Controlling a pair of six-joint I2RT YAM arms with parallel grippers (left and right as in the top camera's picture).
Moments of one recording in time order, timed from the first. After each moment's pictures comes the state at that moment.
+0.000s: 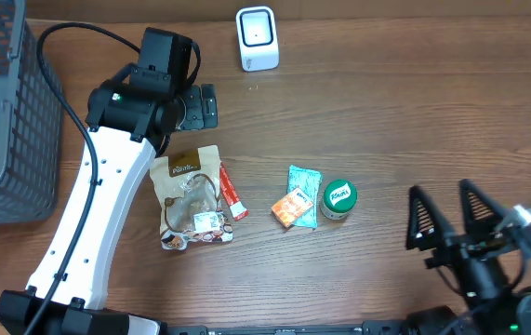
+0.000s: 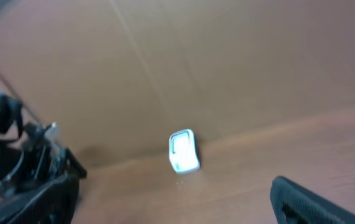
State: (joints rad) left arm -0.27 1.59 1.64 -1.10 -0.20 -0.33; right arm 0.21 0.27 0.78 -0.53 -0.03 0.45
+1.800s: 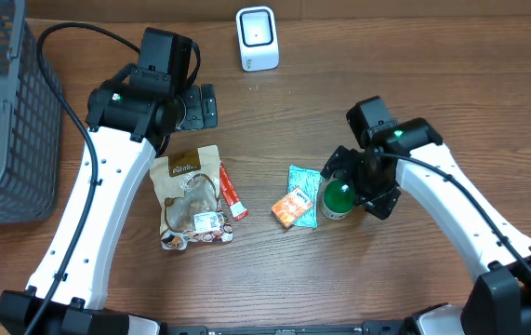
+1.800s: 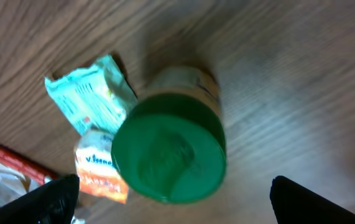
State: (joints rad) left arm -0.27 1.59 1.64 -1.10 -0.20 -0.33; right arm 0.35 1.59 1.20 -1.10 -0.14 0.98
